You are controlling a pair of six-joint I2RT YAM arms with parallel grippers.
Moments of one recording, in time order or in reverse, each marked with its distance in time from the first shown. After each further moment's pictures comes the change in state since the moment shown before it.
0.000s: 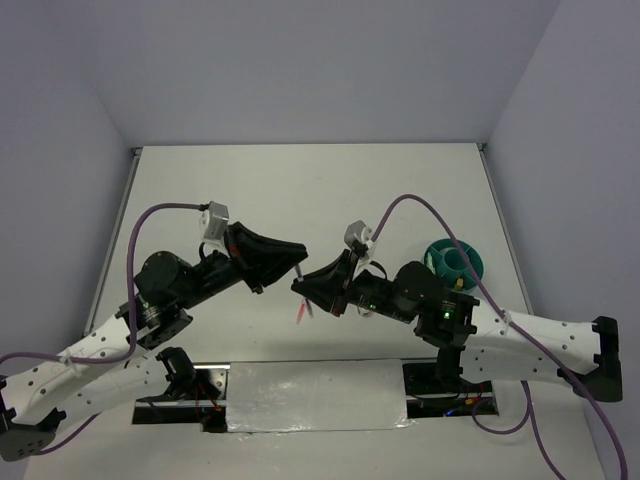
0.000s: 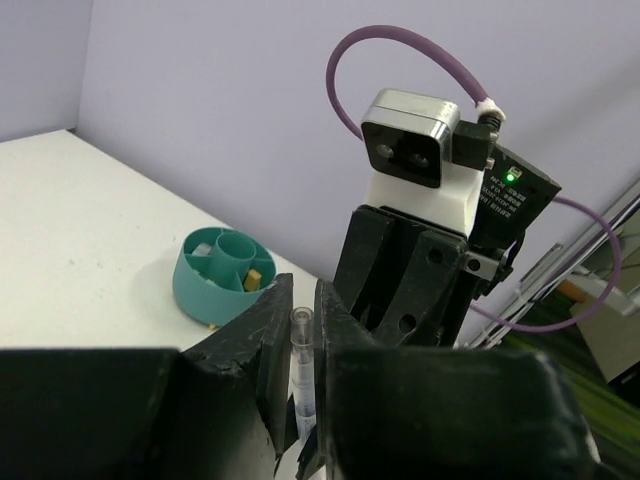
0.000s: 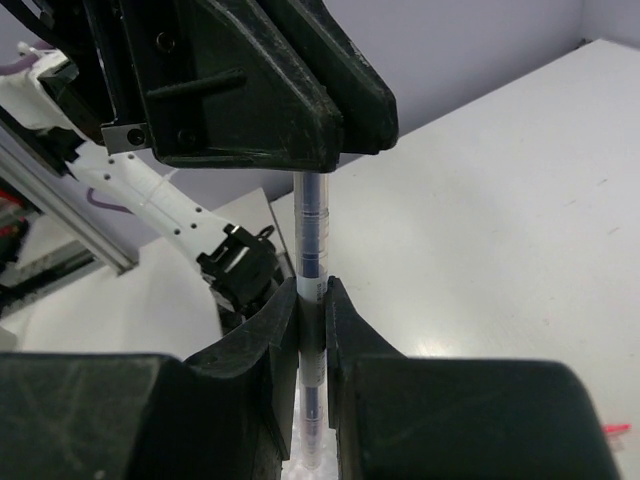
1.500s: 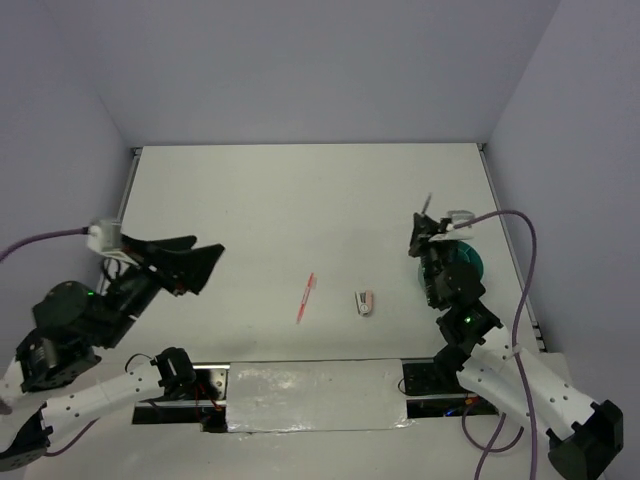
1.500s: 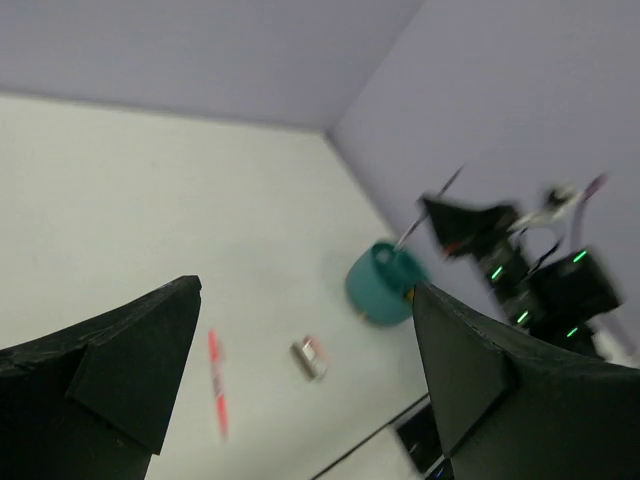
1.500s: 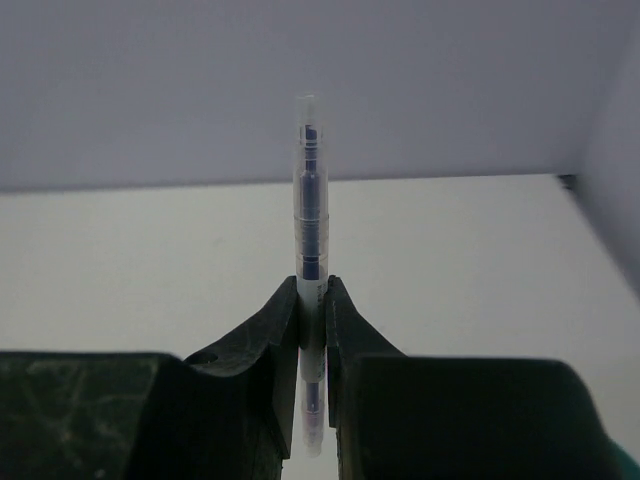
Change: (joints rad) left arm -0.083 -0.311 0.289 -0.721 -0.677 -0.009; right arm -0.602 -0.261 -0.340 0.140 0.503 -0.342
